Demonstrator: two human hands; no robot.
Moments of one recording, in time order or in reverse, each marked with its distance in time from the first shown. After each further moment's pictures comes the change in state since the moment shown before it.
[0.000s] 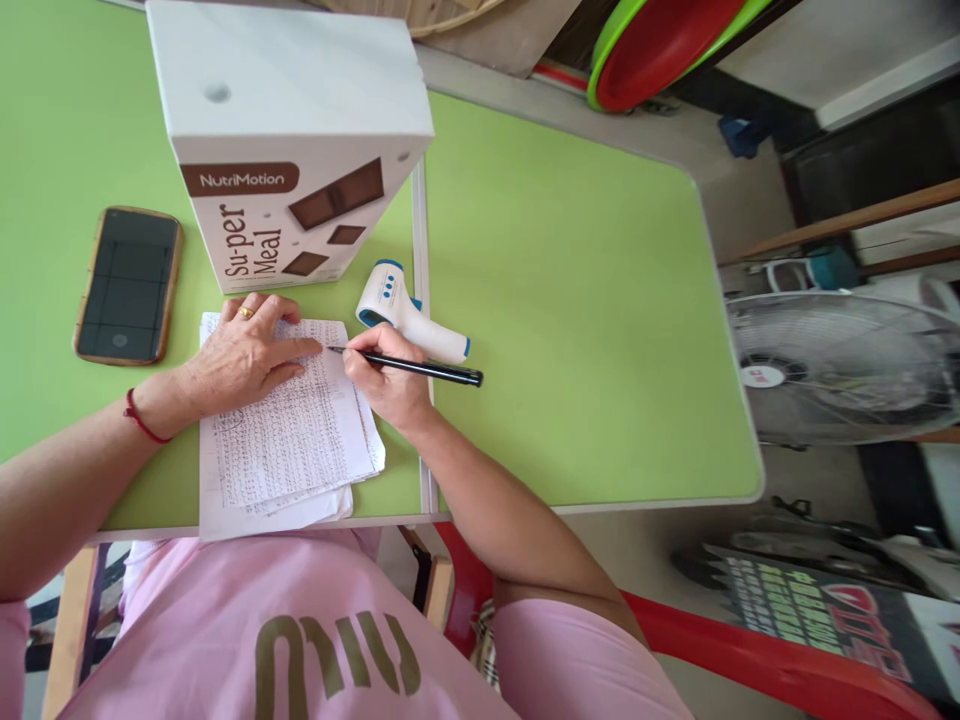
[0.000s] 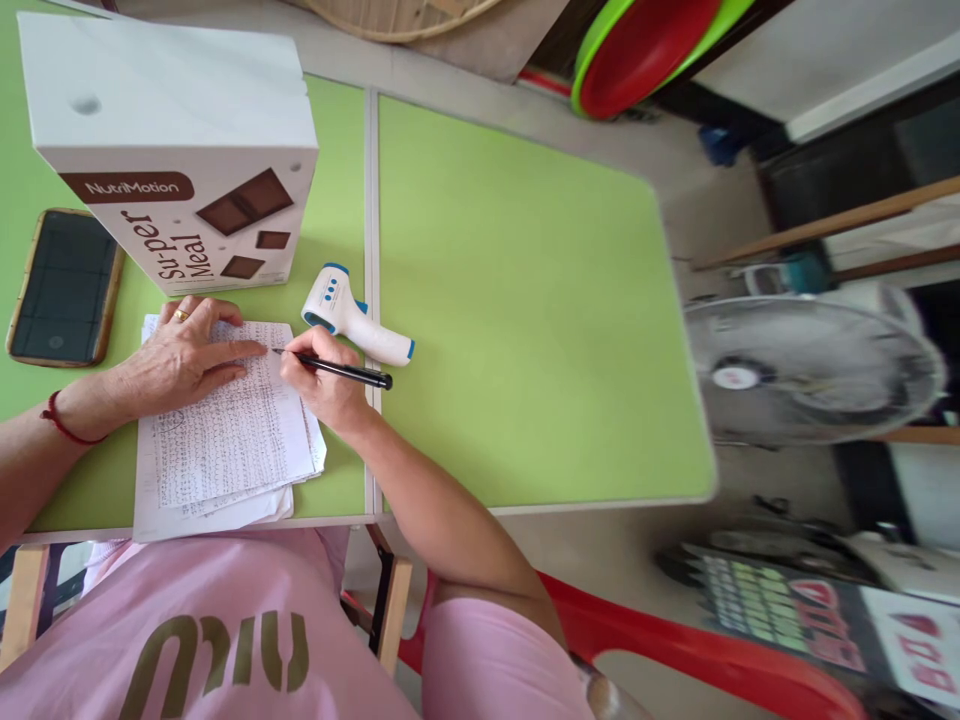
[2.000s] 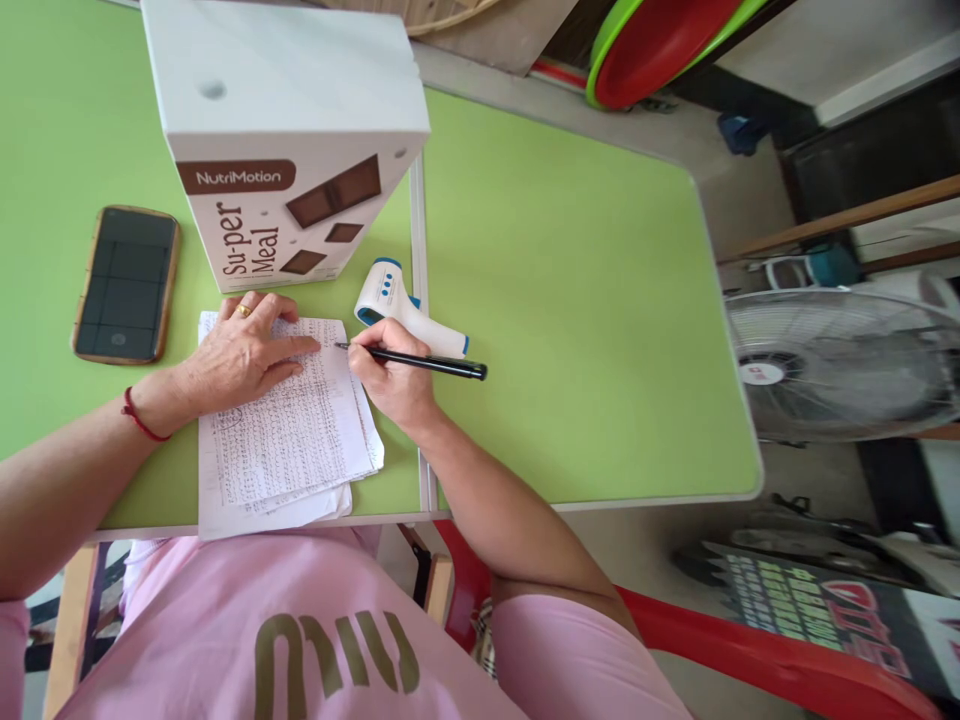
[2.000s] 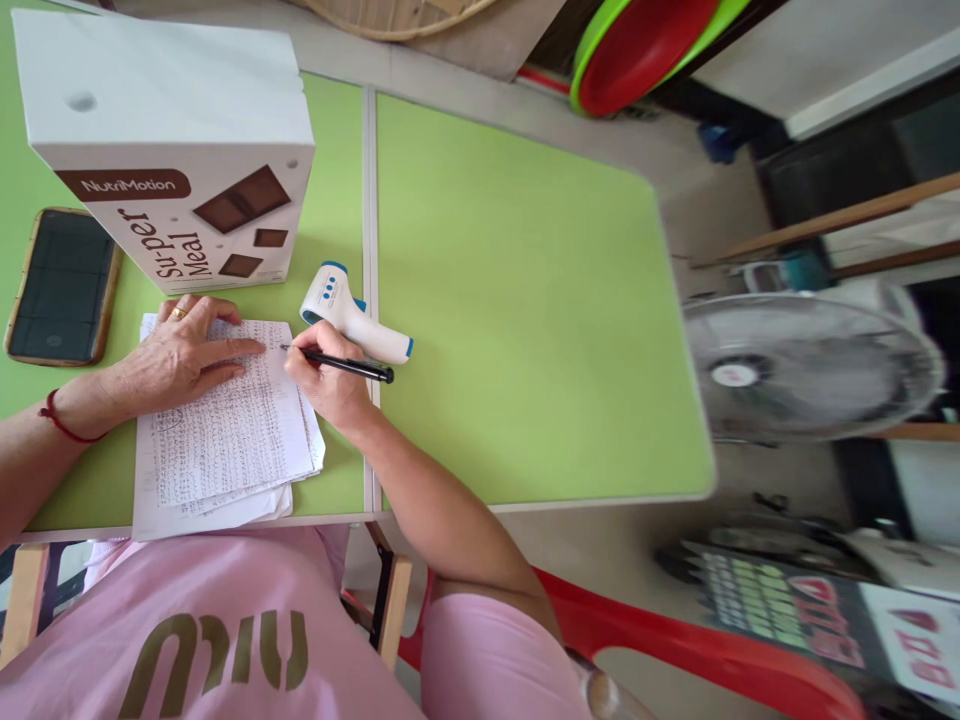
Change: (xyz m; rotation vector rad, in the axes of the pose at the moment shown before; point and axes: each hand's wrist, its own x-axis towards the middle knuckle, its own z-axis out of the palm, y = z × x) left_hand 0.000 -0.002 0.001 -0.028 -0.039 -0.023; right_hand 0.002 -0.002 -0.004 -0.019 0.017 0.040
